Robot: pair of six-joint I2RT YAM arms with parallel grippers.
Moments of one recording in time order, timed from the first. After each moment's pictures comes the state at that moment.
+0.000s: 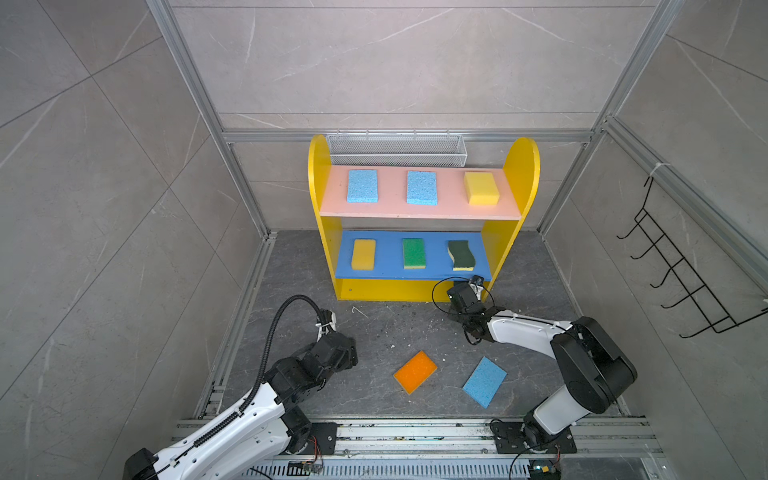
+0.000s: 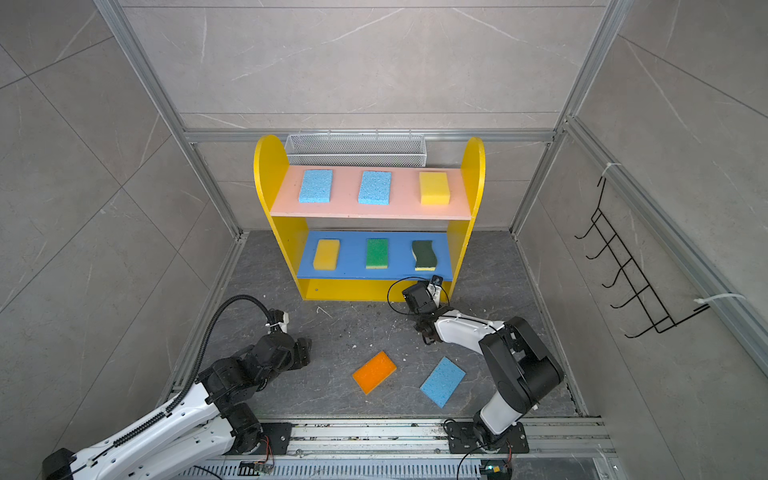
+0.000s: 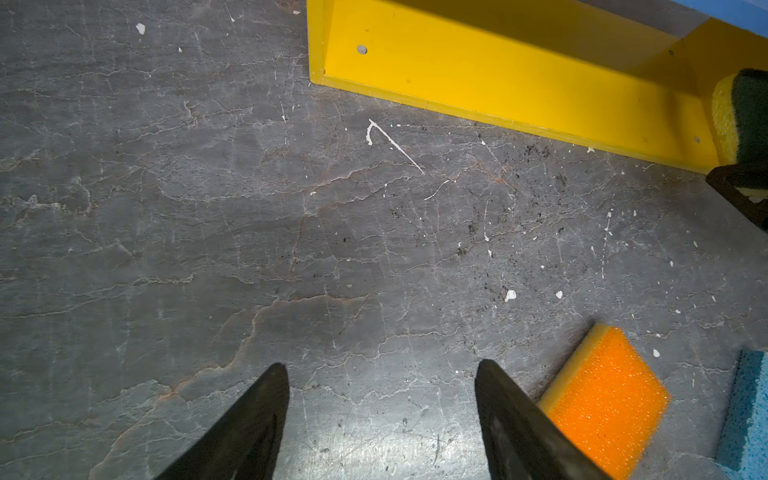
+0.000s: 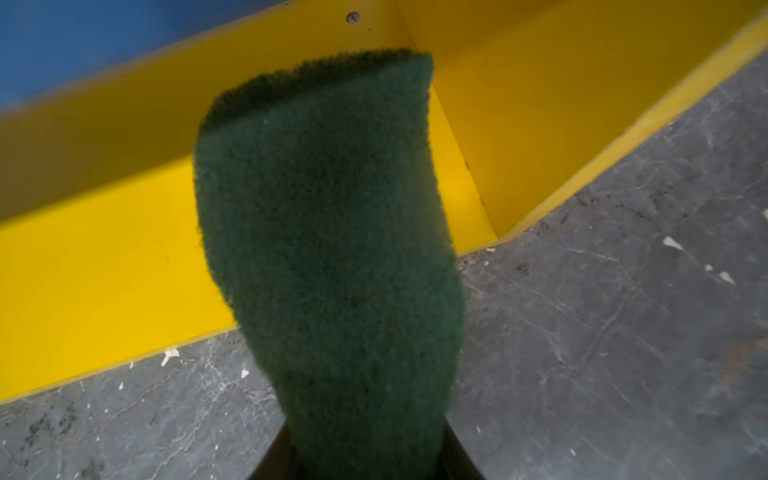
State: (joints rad) left arm -0.81 0.72 0.54 -0.68 -0.40 -0.76; right arm 0.55 1.62 0.80 -0.10 0.46 0.73
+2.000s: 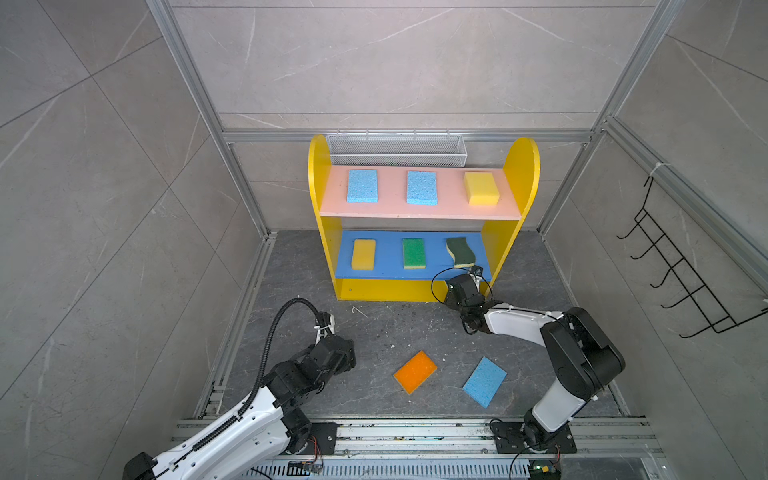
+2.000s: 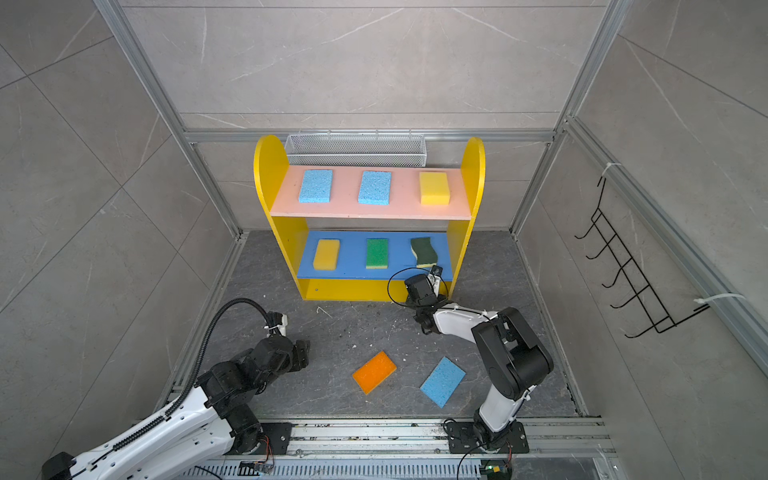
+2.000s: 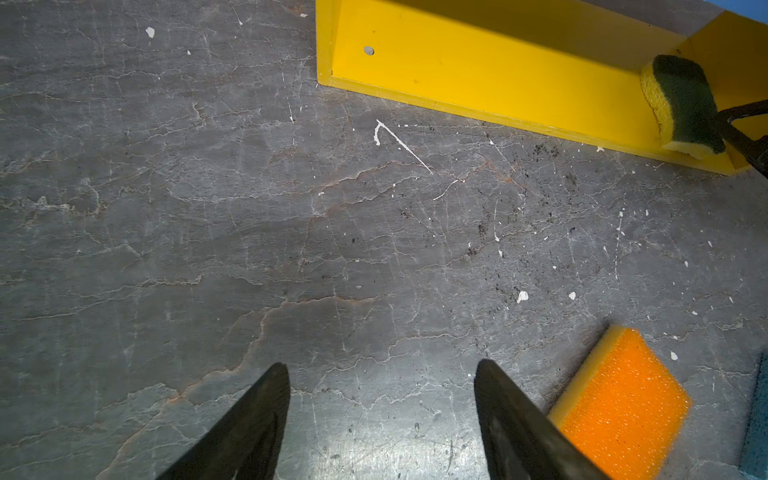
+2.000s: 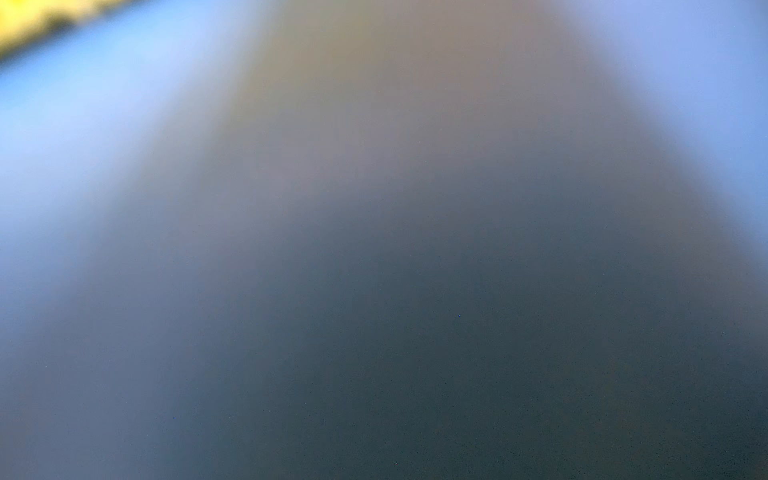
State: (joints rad) left arm -0.81 0.68 0.50 -0.67 -0.41 -0.74; right arm 0.49 1.69 0.85 0.02 0.44 0.66
